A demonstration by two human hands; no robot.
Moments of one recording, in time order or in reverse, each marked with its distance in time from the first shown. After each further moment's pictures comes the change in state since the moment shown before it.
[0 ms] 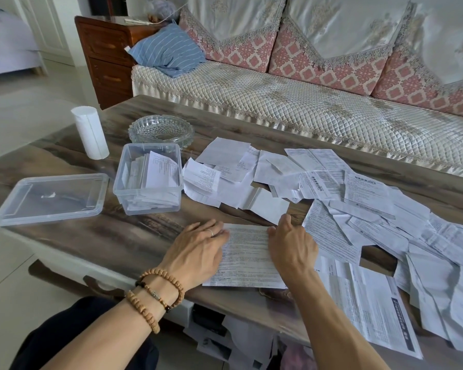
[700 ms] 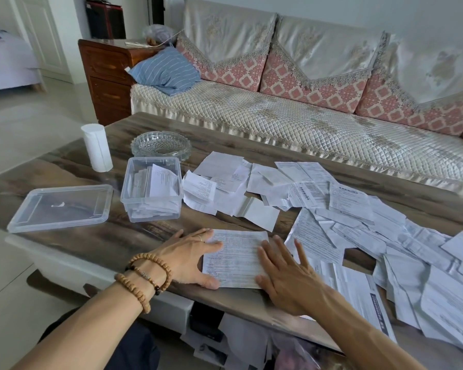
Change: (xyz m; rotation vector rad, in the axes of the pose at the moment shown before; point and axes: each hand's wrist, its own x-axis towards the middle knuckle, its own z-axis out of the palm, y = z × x) left_hand -0.005 -0.013 -0.038 -0.035 -0.525 -0.053; right_hand -0.048 0.048 -0.016 -0.298 -0.383 -0.615
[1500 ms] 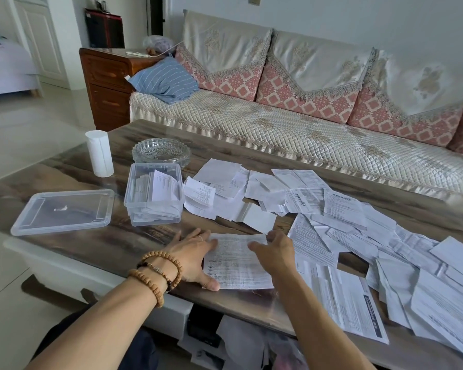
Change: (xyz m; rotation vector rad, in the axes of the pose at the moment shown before) left_hand 0.002 0.009 -0.008 0.017 -0.013 -0.074; right_hand 0.043 -0.030 -0.029 1.164 0.391 0.666
